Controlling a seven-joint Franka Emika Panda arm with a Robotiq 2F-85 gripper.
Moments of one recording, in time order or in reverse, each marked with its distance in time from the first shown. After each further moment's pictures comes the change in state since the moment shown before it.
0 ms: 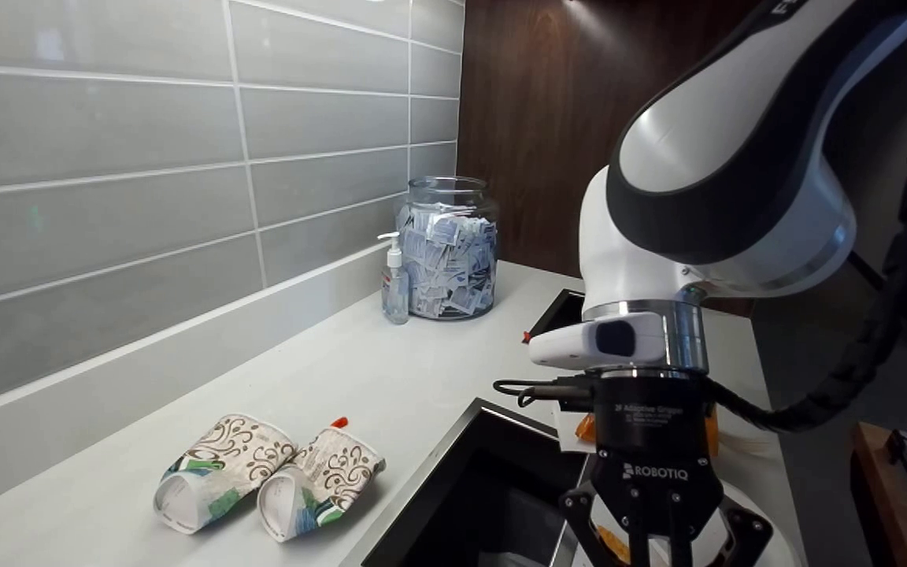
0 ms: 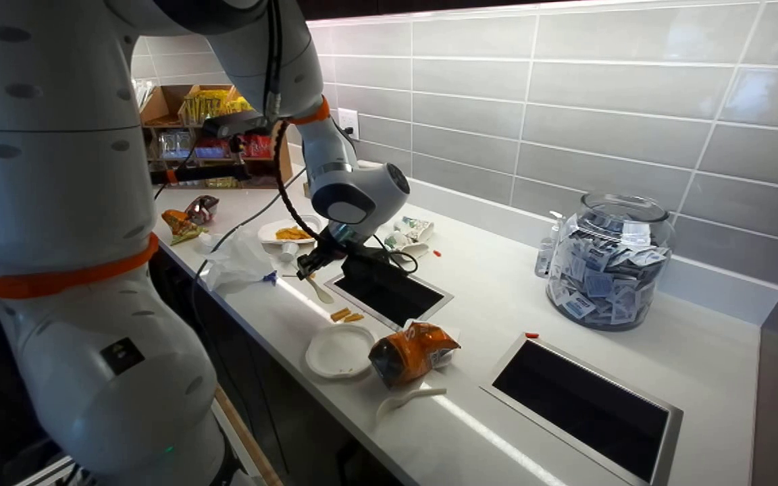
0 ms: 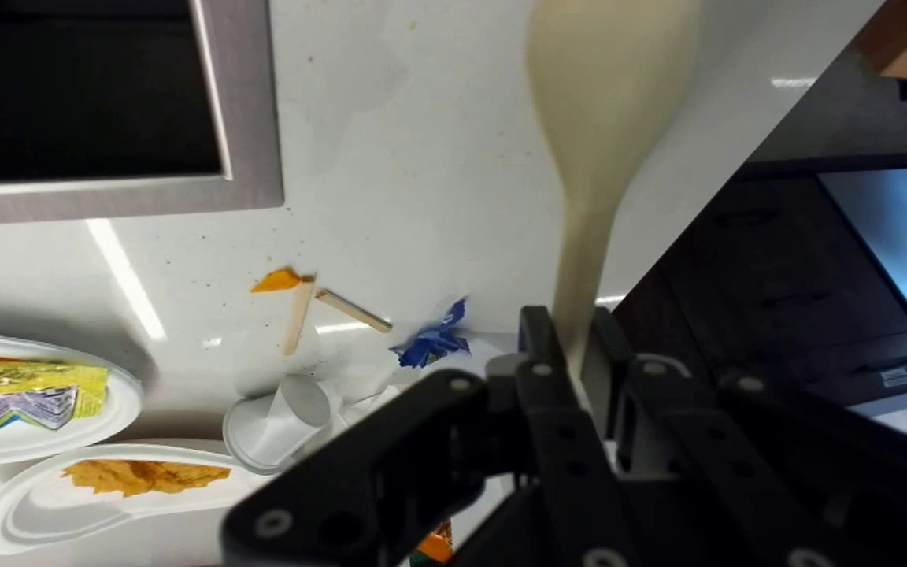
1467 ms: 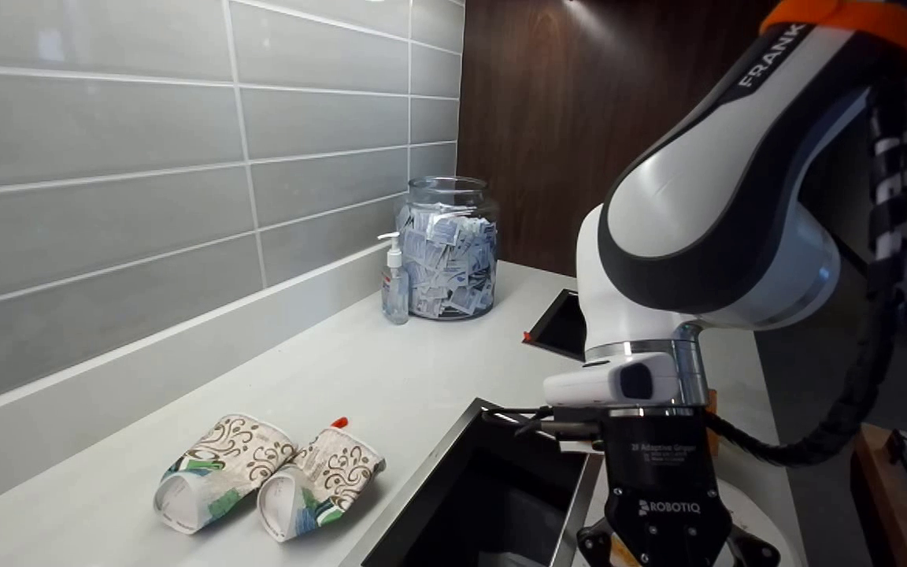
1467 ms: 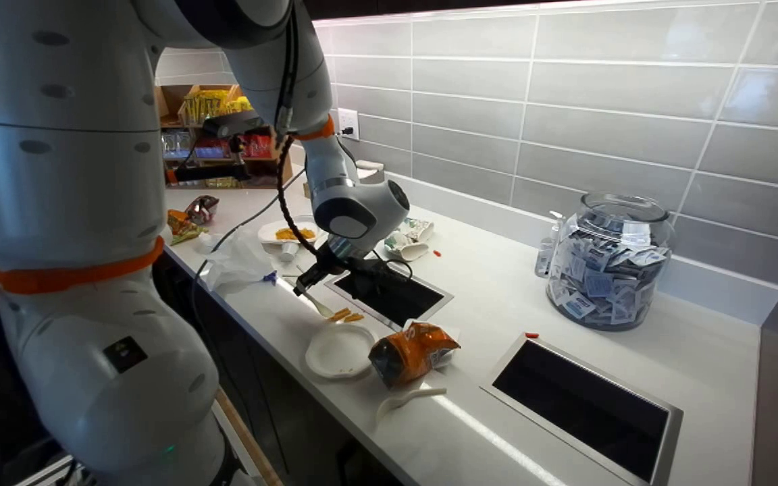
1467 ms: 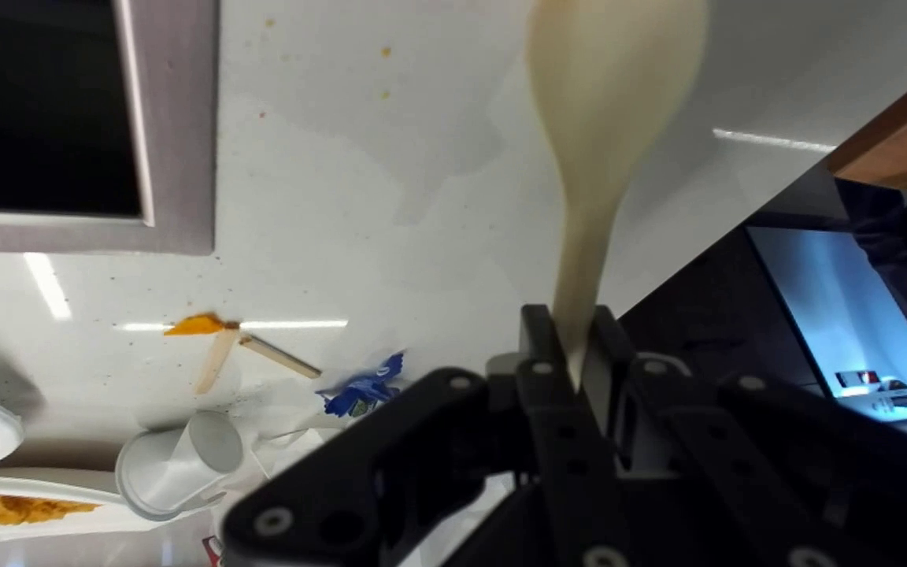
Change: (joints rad) arm 0.018 0.071 -0.022 -0.004 -0.029 0.001 -0.175
